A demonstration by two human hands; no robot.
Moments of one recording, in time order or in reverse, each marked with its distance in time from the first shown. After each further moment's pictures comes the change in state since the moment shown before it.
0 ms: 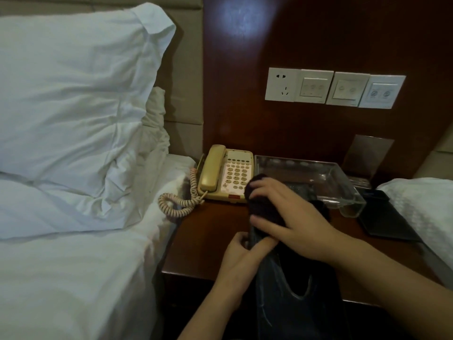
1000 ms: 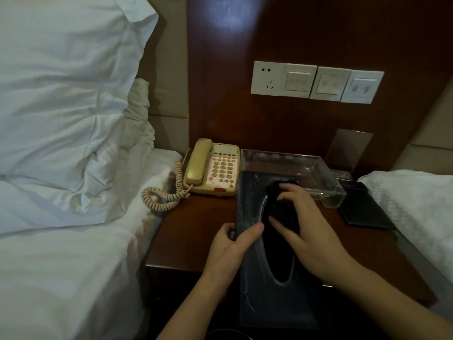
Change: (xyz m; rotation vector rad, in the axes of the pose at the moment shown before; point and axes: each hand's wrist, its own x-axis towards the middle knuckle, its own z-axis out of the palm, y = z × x) left_hand 0.004 -0.011 0.002 0.005 0.003 0.091; right_hand -0.060 0.012 0.010 0.105 0.237 0.253
